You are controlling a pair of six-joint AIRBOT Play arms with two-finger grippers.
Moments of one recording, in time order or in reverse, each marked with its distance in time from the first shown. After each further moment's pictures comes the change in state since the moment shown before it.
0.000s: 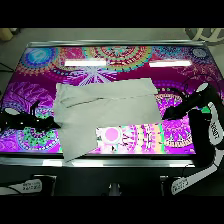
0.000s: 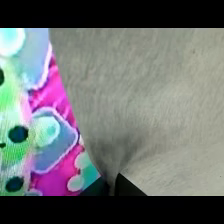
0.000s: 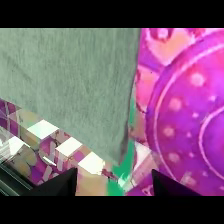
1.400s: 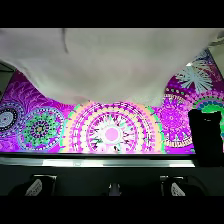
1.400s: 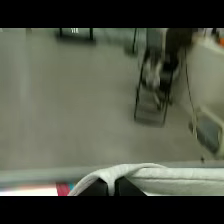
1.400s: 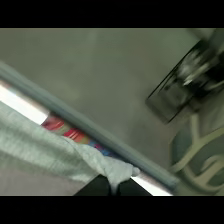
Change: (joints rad) left arm -0.001 0.567 1.015 -0.066 0.197 -0.140; right arm 0.123 0.856 0.419 -0.105 -0.551 -0.076
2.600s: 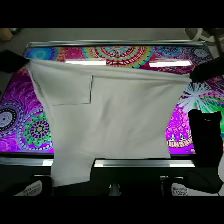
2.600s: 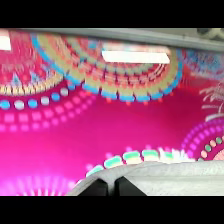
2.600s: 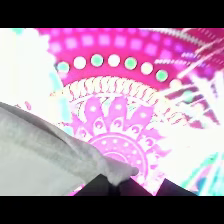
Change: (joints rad) left arm -0.143 -0.320 -0.305 0.101 -0.190 -0.069; right arm 0.029 -0.461 -0.018 -0.172 0.505 0.127
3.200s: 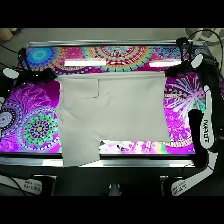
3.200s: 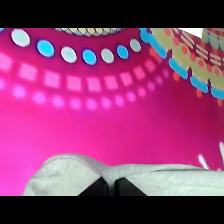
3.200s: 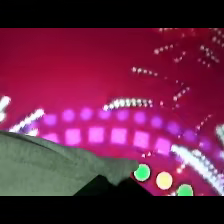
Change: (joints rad) left arm -0.050 -0.475 -0.013 -0.039 0.407 0.010; right arm 0.052 -0.368 -0.013 0.016 -0.644 0.152
